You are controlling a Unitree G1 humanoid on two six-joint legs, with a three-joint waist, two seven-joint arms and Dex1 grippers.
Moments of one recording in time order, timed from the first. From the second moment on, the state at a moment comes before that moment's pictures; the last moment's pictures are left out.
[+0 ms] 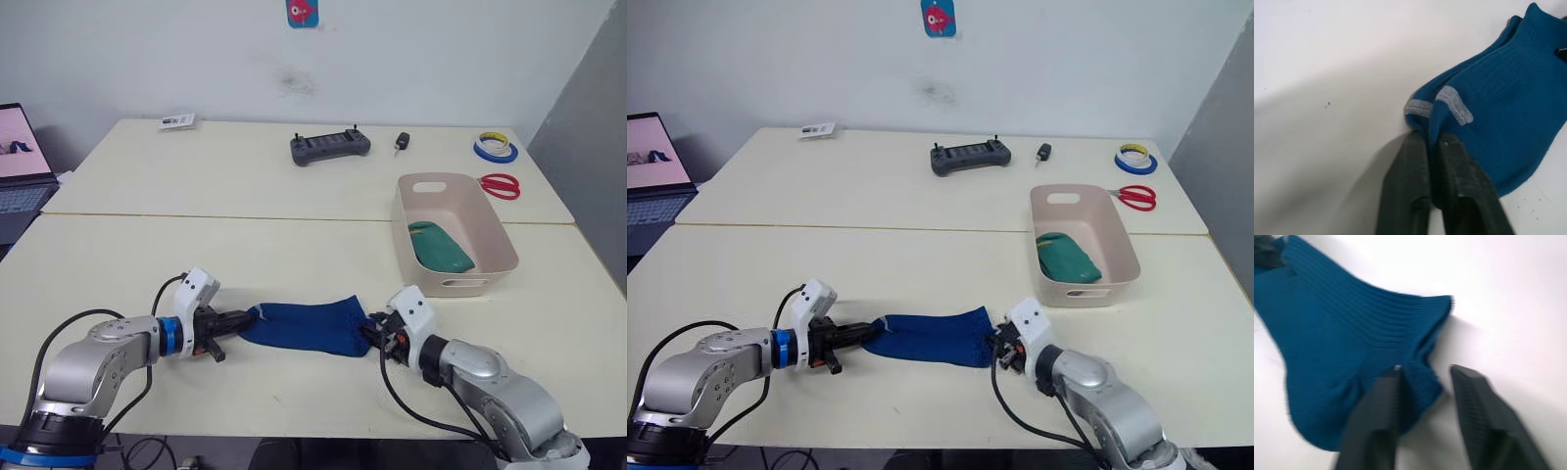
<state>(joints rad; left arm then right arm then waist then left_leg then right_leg) -0.09 0.79 0.10 -0.15 -0.57 0.79 -0.89 -0.03 -0.37 0.25 -0.60 0.30 0.88 0.35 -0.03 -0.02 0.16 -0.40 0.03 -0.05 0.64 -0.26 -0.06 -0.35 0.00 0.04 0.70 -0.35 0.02</state>
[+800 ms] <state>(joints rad) -0.18 0.74 -0.08 -0.21 -0.42 0.46 -1.04 -0.19 -0.29 0.43 -0.42 0.16 0.58 0.41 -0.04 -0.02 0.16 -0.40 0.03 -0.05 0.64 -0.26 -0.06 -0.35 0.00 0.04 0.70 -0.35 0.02</state>
